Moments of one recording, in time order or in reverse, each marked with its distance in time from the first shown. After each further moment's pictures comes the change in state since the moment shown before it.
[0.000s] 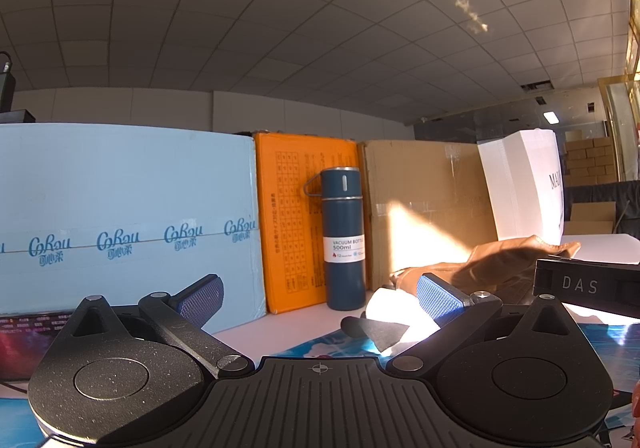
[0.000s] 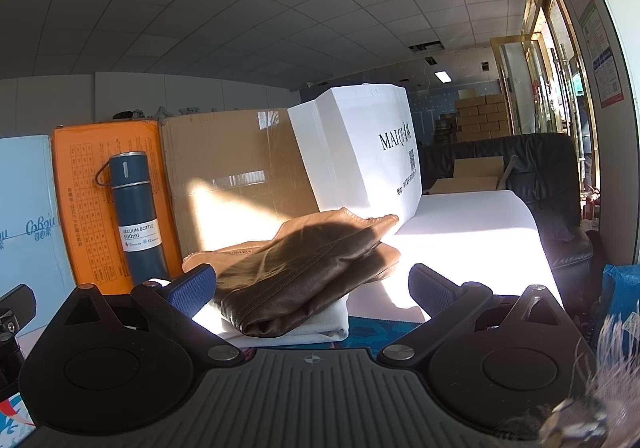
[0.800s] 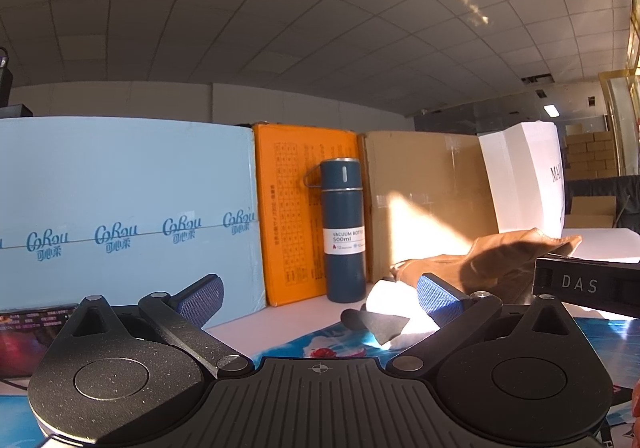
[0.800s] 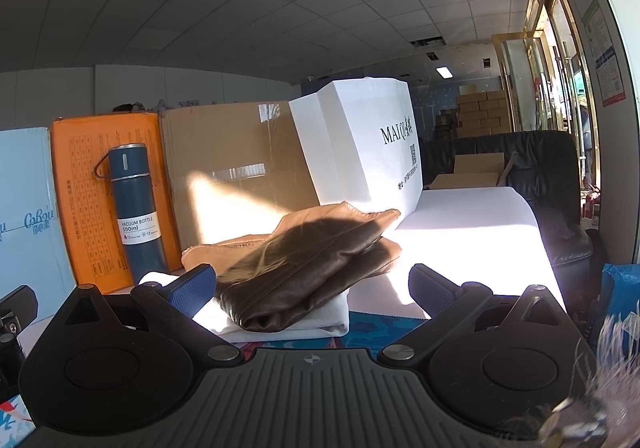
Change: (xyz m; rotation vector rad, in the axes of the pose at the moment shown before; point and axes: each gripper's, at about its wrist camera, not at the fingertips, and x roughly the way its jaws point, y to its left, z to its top) left arm 0.003 0.000 0.000 0.002 0.026 0.002; right arm 0.004 0.002 0.000 -0.009 0.021 -0.002
